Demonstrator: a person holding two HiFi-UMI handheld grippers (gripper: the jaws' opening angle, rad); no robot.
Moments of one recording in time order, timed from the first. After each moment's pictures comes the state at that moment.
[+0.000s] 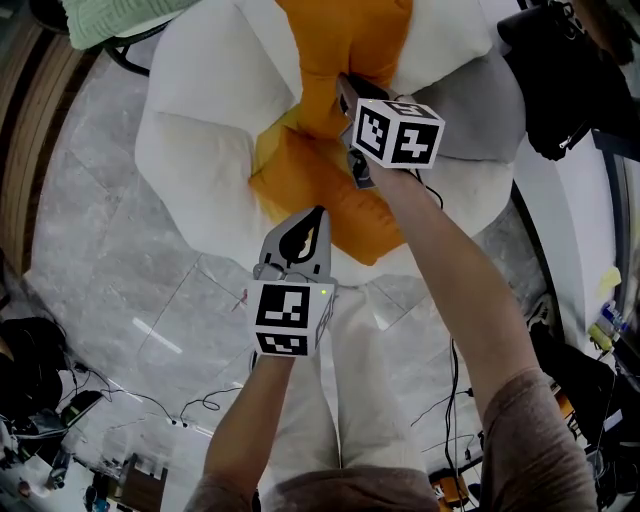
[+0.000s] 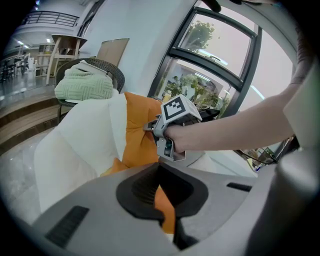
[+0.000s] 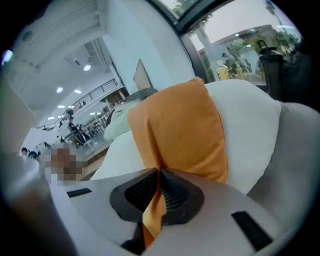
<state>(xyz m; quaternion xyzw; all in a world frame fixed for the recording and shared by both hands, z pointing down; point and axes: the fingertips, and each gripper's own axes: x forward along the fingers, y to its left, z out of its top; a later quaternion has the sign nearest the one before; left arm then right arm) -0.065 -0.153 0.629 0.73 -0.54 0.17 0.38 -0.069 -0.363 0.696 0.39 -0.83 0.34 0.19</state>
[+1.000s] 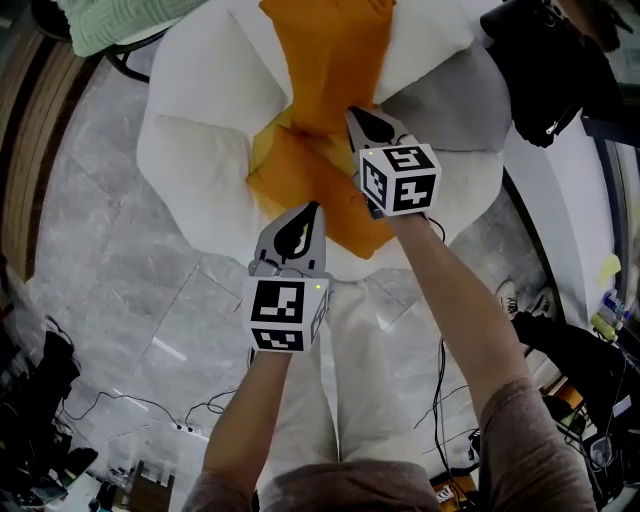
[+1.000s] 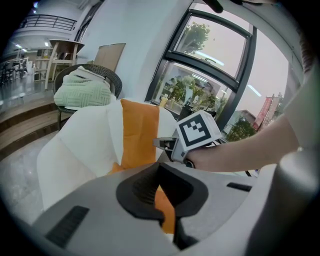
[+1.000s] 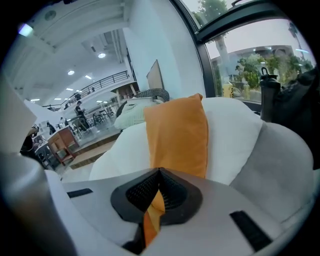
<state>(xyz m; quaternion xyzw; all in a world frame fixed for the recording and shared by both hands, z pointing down) -0.064 -0.148 0.607 0.74 -0.54 0.17 0.36 -0.033 -0.299 0.678 0.38 -0.86 0.26 0.25</state>
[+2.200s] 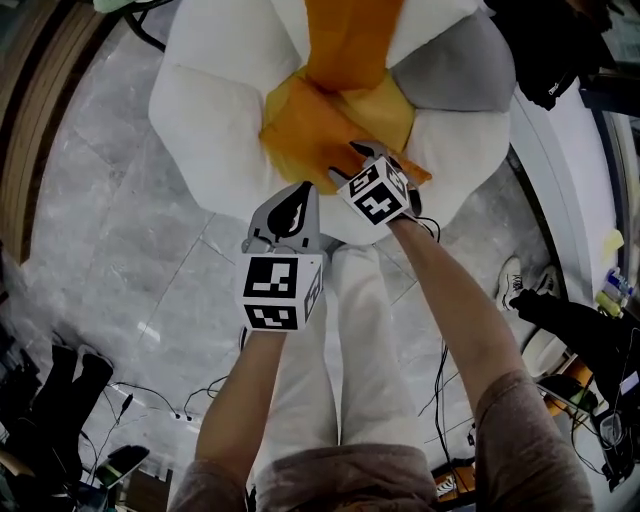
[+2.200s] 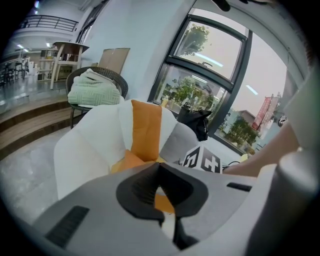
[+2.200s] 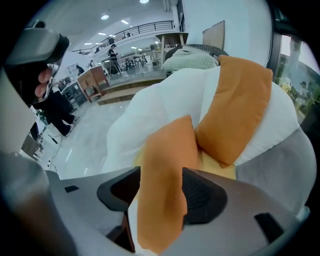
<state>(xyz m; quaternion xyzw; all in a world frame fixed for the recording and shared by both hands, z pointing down) -0.097 -0.061 0.597 0.74 -0.54 0.17 0.36 -0.044 -0.092 0.764 0.16 -0.83 0.16 0.51</state>
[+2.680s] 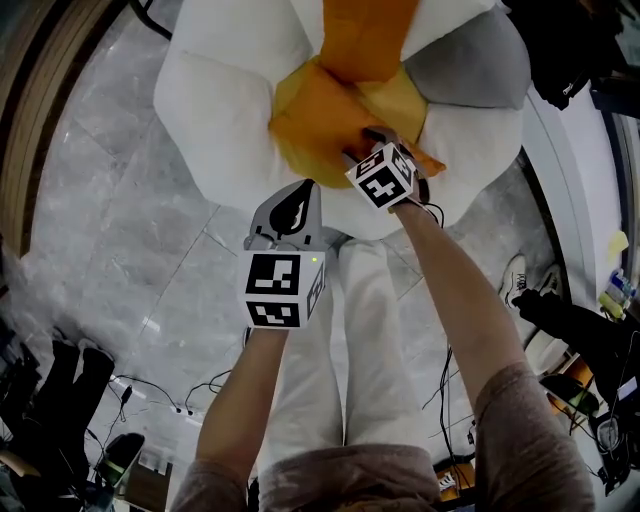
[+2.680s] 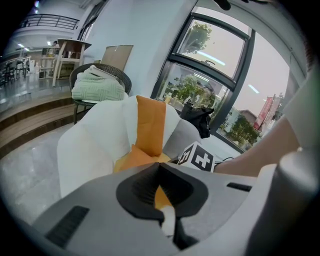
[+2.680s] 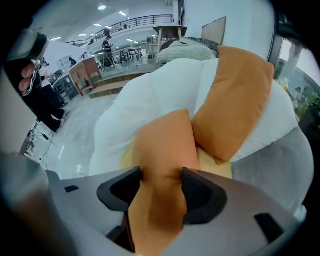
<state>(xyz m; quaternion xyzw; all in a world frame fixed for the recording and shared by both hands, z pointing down) -0.112 -0.058 0.618 0.73 -0.54 0.18 0.37 -0.038 -0.117 0.799 0.19 -0.80 0.15 0.54</state>
